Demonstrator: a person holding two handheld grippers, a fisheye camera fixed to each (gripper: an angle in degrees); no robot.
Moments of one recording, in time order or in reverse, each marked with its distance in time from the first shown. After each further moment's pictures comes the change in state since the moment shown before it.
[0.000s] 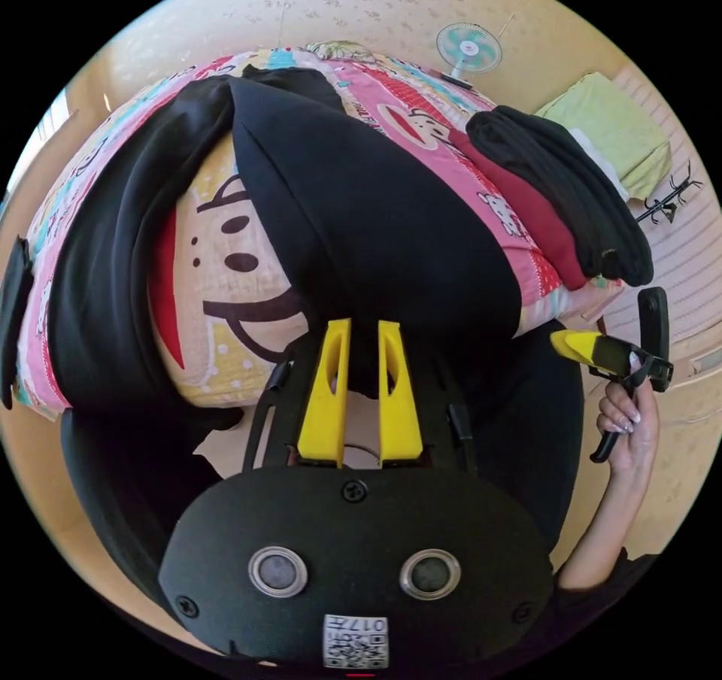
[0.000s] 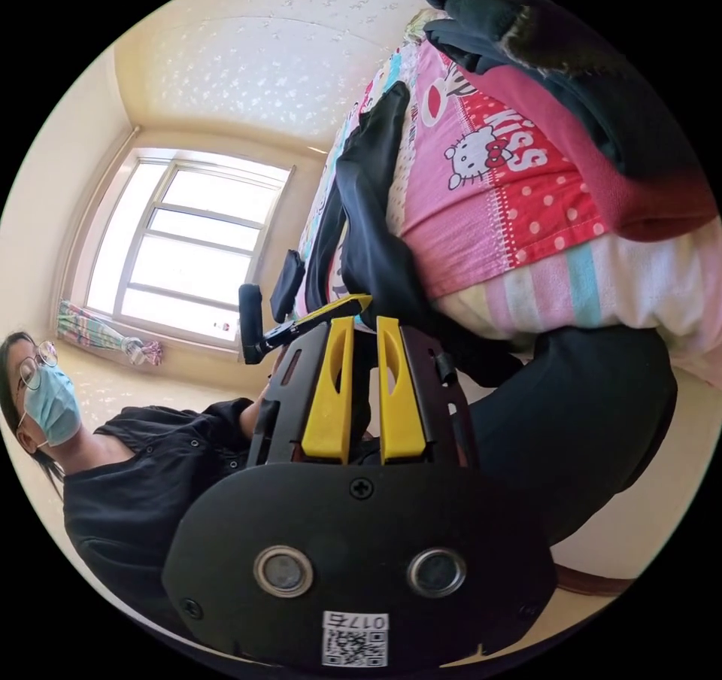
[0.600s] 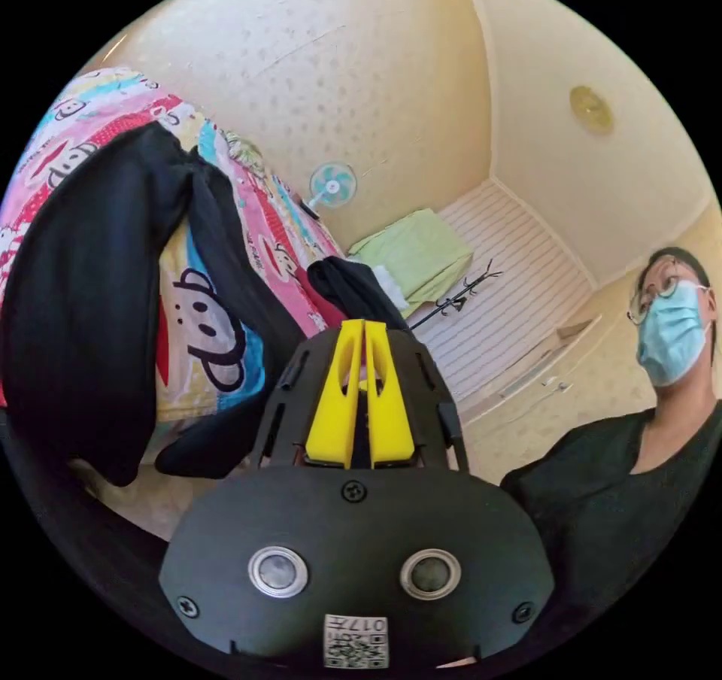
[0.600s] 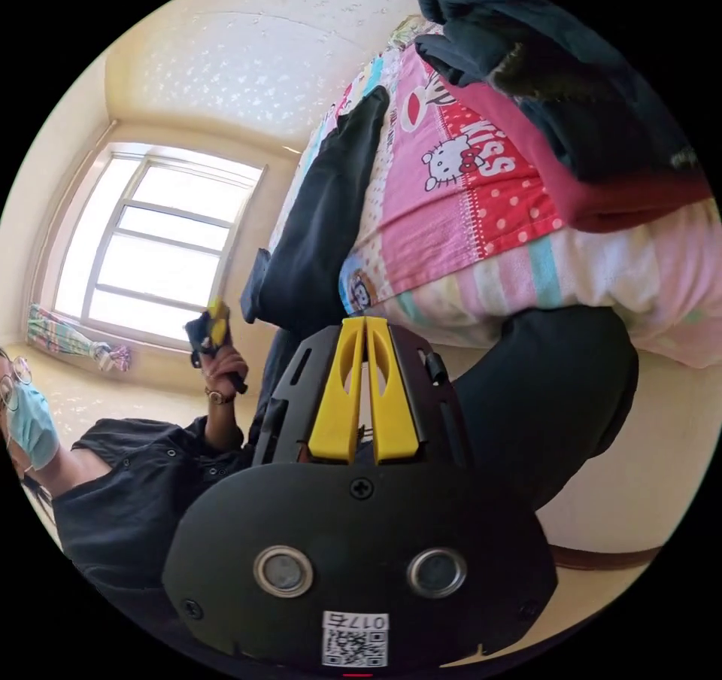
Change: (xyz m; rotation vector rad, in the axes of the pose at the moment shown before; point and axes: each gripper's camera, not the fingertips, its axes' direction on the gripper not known) left arm -0.090 0.084 -0.171 0.468 0.785 0.005; right arm -0.042 -0.005 0.014 -0.017 0.248 0.015
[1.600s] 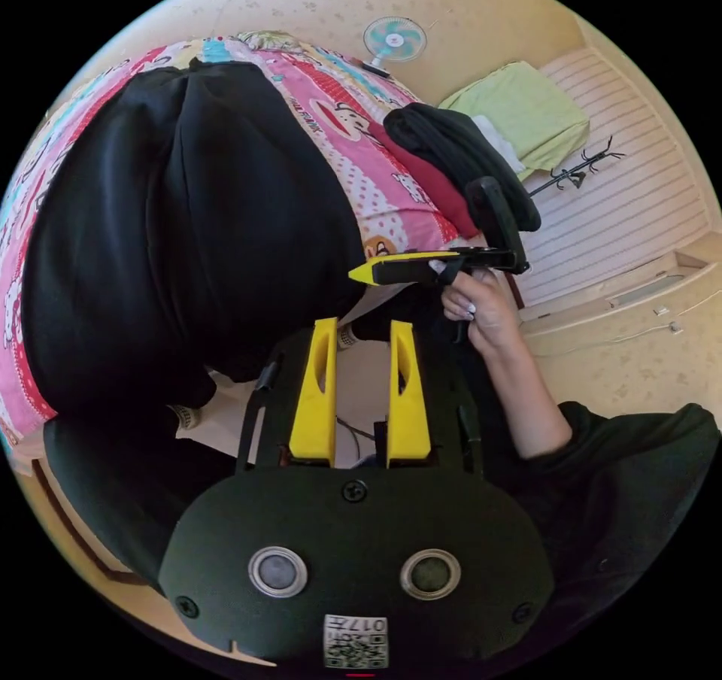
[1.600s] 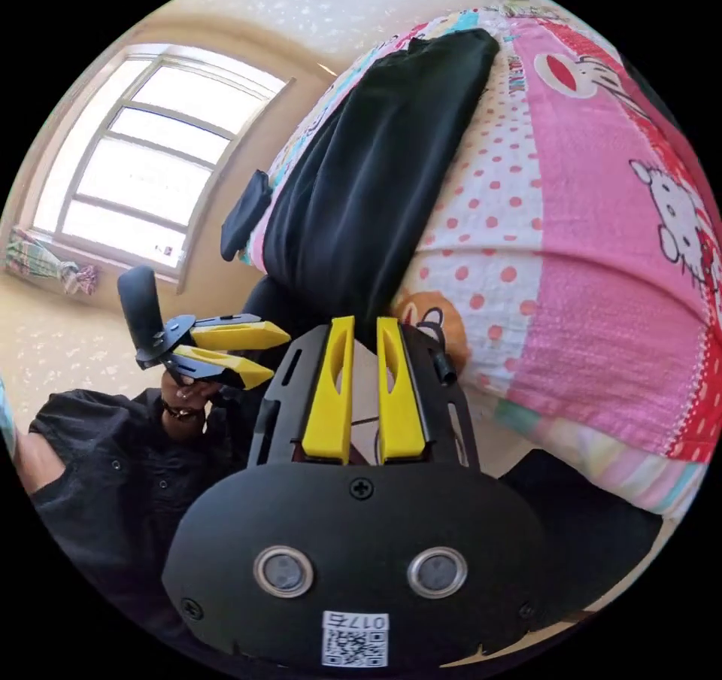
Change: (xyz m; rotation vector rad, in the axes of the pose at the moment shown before) left arm 0.063 -0.012 0.090 -0.542 -0.370 -0.017; right arm -0.055 -0.084 0.116 -0.195 -0.067 -0.245
